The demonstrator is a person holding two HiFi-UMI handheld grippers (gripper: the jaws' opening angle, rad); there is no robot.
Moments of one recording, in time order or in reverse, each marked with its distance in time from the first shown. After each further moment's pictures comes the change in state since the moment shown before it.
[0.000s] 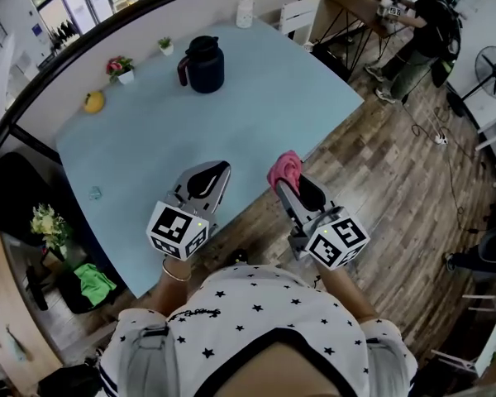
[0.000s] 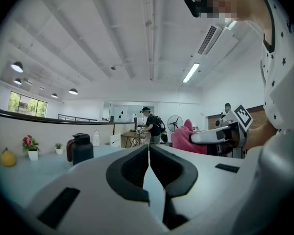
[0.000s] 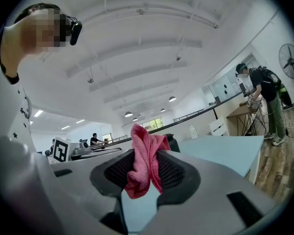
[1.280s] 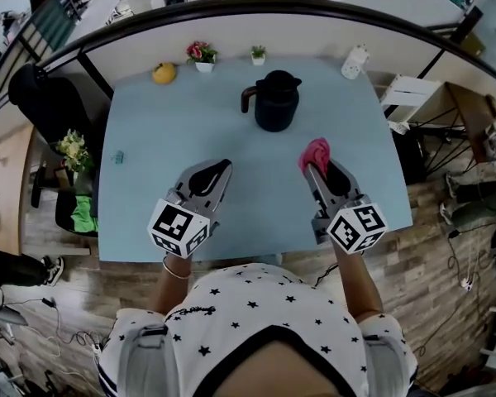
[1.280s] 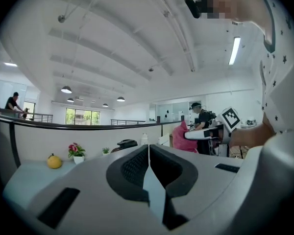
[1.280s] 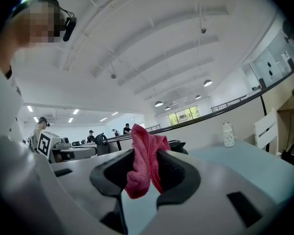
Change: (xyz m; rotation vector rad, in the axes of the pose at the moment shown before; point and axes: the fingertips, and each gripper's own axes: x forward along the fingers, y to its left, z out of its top) left arm 0.070 0.136 0.025 -0.043 0.017 0.612; right arm 0.230 -0.151 0.063 -0.074 0.164 0.453
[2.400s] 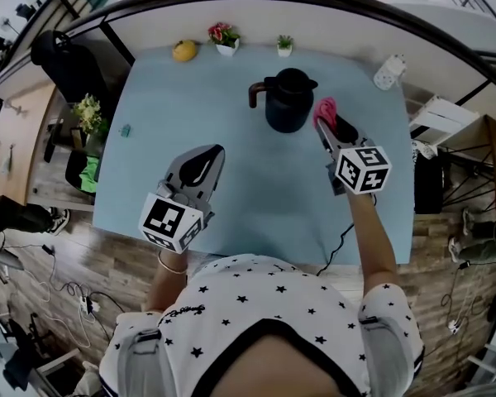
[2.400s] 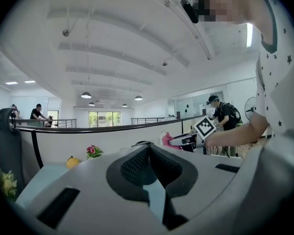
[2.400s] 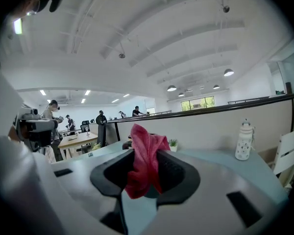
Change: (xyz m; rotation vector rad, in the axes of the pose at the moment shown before) left arm 0.036 0.012 0.015 0.013 0.039 0.273; right arm 0.134 -0.128 -0.007 -0.152 0.214 0.139
